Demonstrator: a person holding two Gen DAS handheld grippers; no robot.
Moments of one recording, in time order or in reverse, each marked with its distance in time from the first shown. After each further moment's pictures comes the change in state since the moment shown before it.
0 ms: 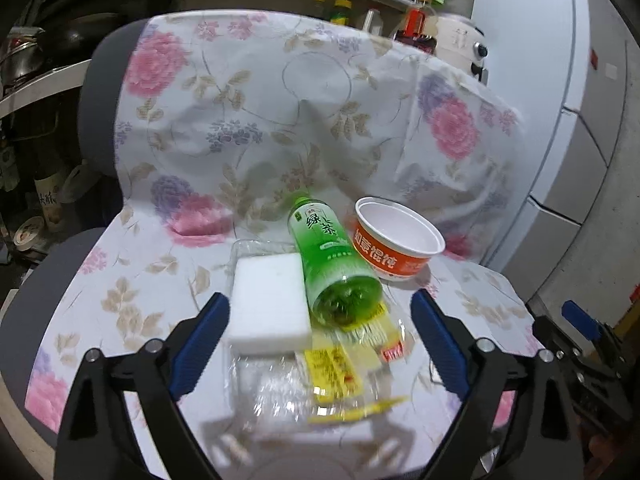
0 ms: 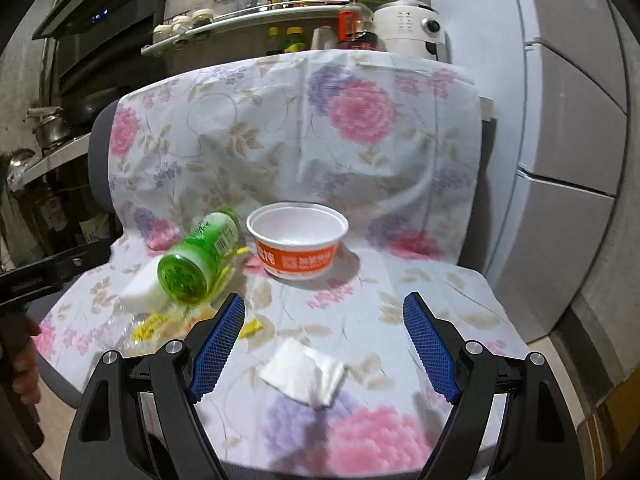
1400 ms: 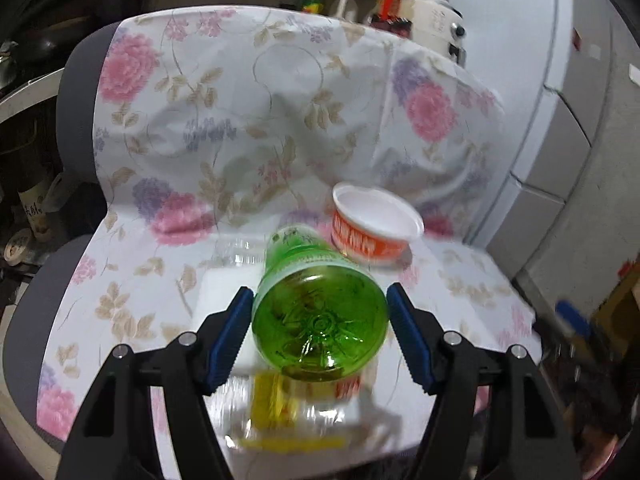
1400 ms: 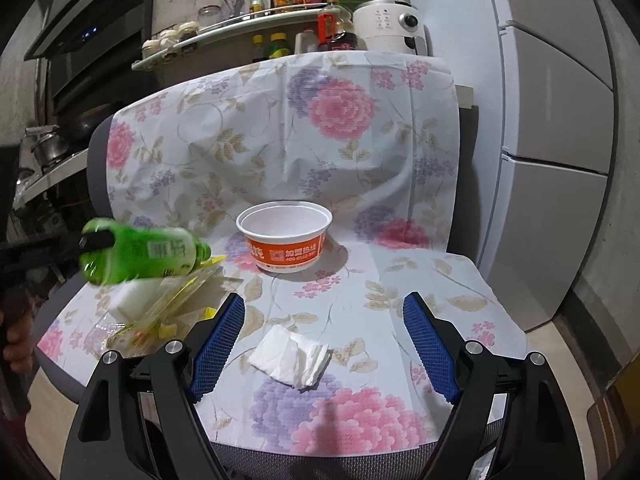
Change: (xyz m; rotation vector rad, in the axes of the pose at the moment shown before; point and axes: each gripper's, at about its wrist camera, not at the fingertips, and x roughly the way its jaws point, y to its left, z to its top) left arm -0.015 -0.007 -0.006 0.081 0.076 -0.061; right arm -0.022 -0.025 -0.018 0.055 -0.002 0.004
